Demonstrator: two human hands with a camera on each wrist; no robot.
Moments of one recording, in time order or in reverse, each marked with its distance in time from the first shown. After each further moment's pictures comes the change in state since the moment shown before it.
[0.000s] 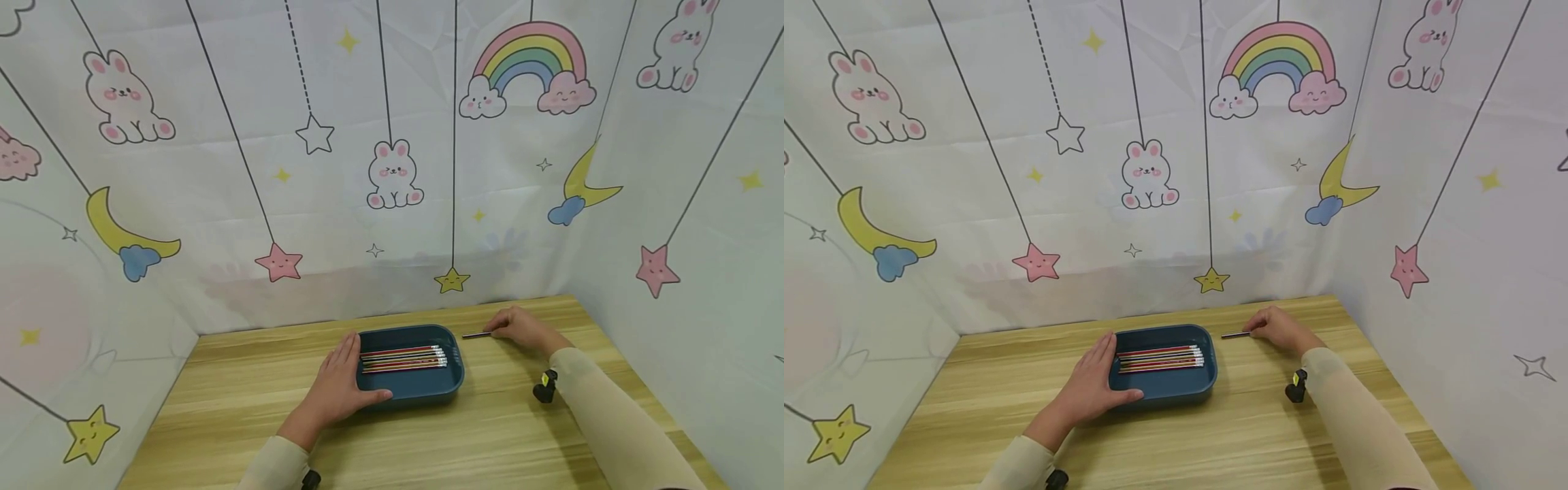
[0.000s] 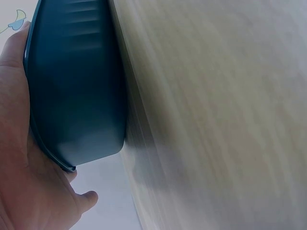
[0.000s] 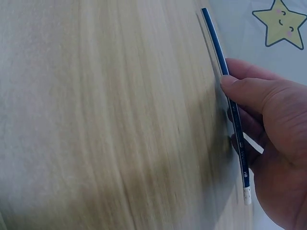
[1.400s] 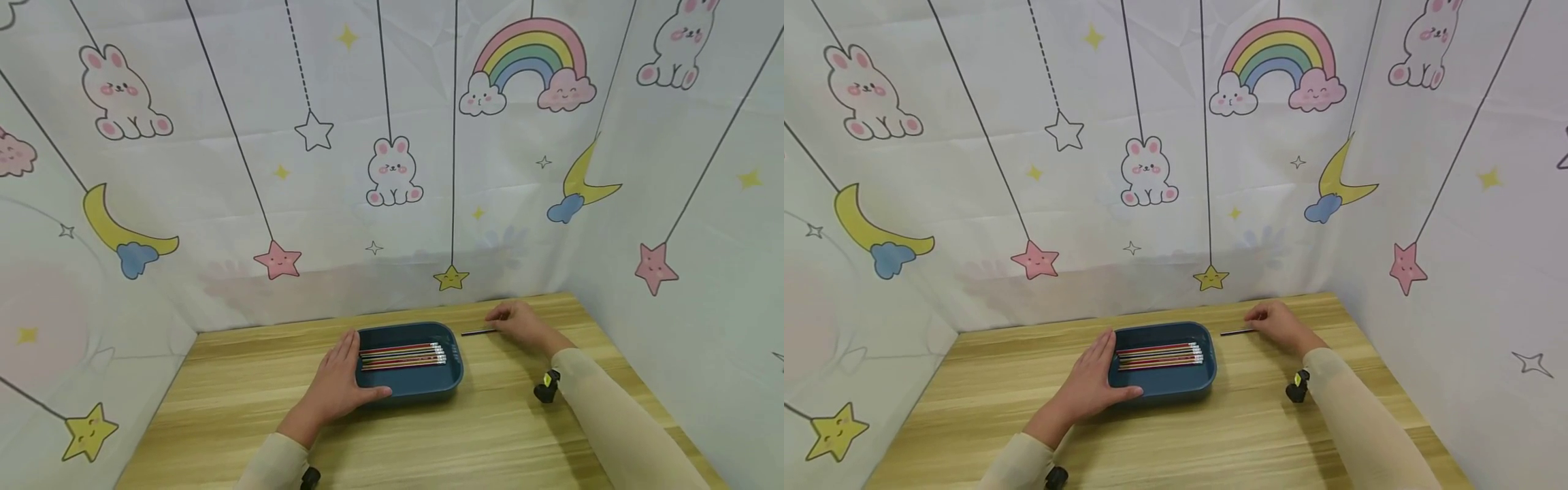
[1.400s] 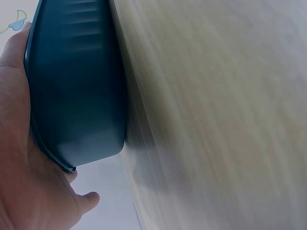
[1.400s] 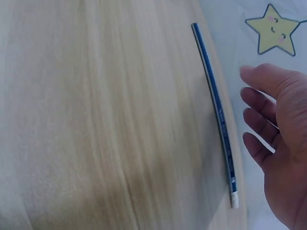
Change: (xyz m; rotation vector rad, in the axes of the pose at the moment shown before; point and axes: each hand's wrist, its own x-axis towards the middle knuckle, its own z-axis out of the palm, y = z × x) left_hand 0.001 0.001 -0.002 0.007 -0.017 -0.022; right_hand 0.001 0.001 0.004 0.093 0.164 0.089
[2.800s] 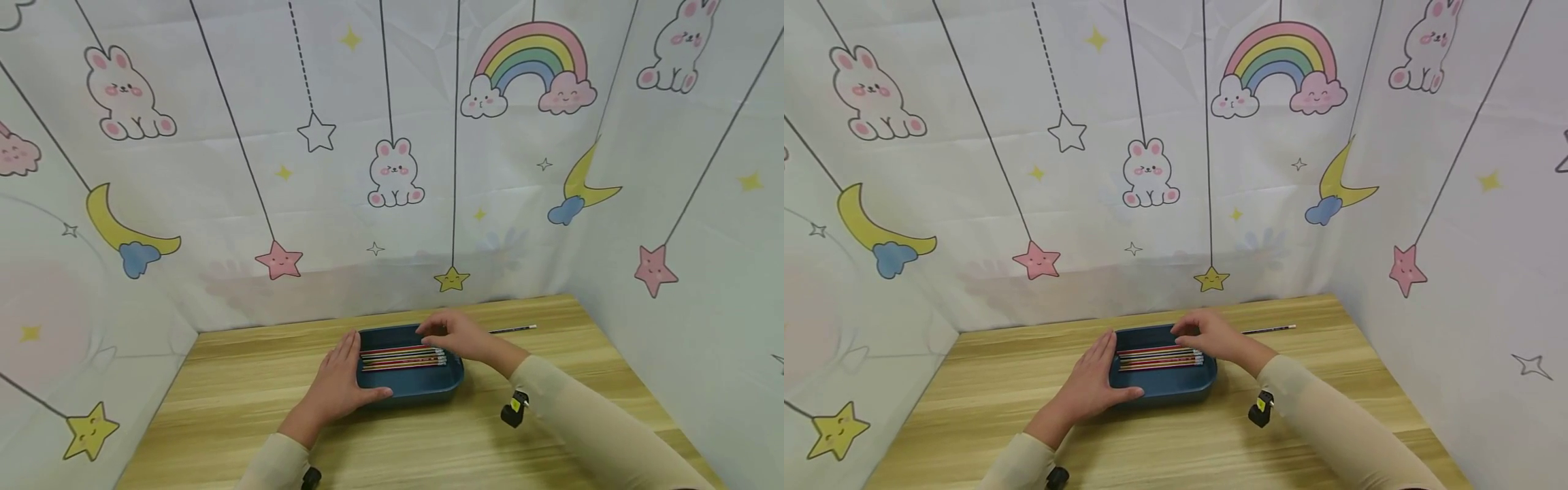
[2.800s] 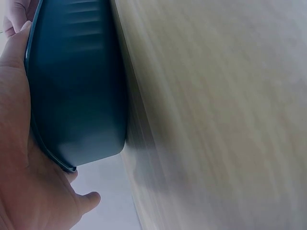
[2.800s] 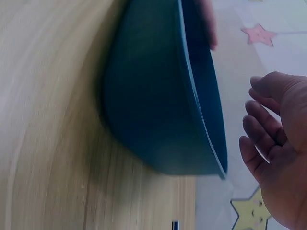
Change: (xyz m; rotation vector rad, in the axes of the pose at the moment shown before) left_hand 0.001 -0.001 0.004 -0.014 0.026 0.007; right_hand -0.001 -0.147 0.073 0.064 -0.215 -0.253
